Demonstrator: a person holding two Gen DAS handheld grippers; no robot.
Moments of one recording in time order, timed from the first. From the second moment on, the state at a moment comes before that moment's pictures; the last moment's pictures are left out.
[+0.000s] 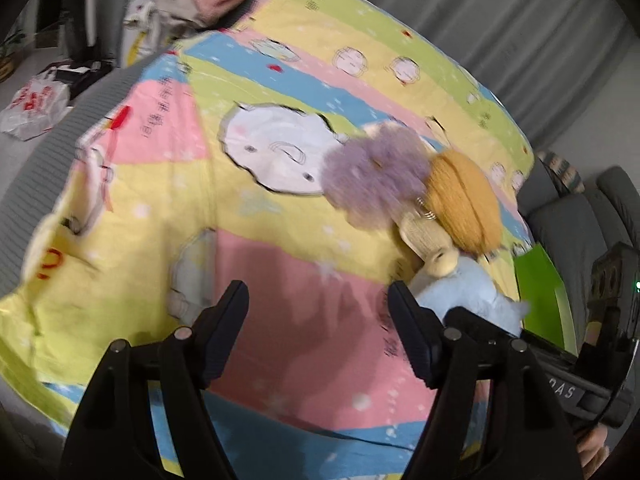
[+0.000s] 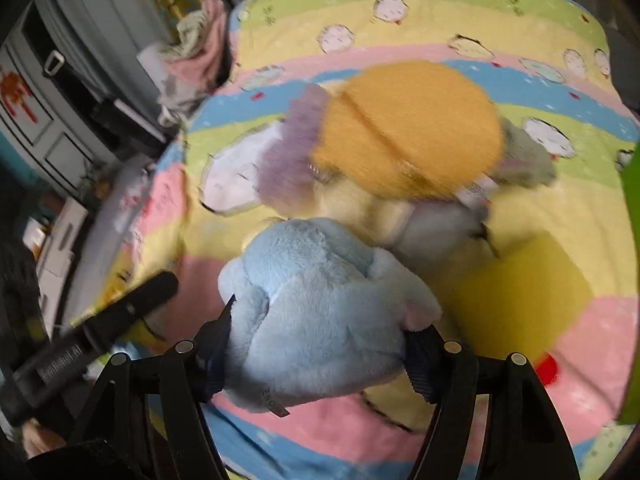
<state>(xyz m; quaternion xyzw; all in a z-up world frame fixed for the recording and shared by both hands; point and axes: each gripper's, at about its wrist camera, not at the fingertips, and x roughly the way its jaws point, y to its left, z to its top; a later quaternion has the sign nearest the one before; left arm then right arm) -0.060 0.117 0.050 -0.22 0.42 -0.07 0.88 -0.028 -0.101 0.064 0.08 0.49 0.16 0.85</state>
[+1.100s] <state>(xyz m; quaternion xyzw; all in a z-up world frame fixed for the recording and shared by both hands) -0.044 -0.009 0.032 -0.22 0.45 -0.28 0.82 0.008 -0.148 0.037 0.21 0.52 0.26 0.79</state>
